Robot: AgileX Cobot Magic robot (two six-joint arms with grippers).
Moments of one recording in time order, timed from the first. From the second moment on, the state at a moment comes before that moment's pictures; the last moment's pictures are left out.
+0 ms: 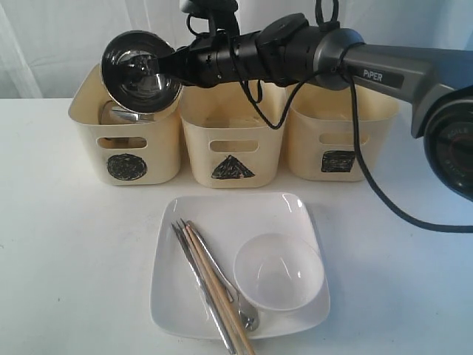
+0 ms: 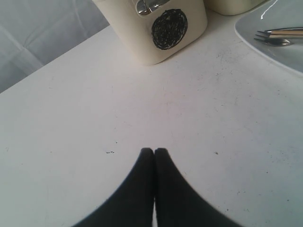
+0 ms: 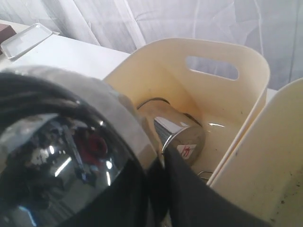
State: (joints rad) left arm -0.20 0.00 0.02 -0.13 0.38 0.55; right arm 0.49 2.25 -1.92 1.19 0.41 -0.99
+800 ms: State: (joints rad) left arm -0.20 0.00 0.02 -0.13 0.38 0.55; right arm 0.46 2.03 -1.93 0.51 0.89 -0.52
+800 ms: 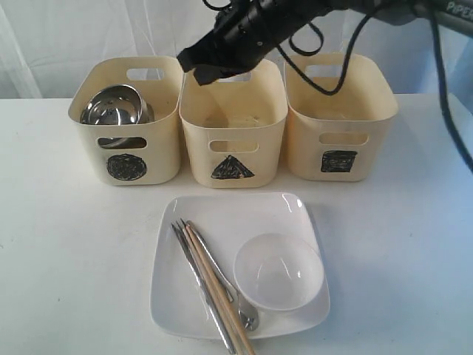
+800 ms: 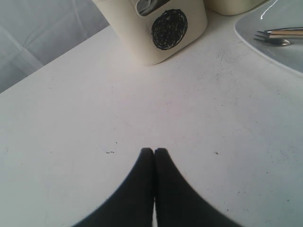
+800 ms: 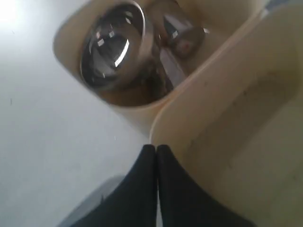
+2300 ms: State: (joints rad) left arm -0.20 0.00 0.02 -0.13 0.38 0.55; right arm 0.45 1.65 -1.12 0.16 1.01 -0.01
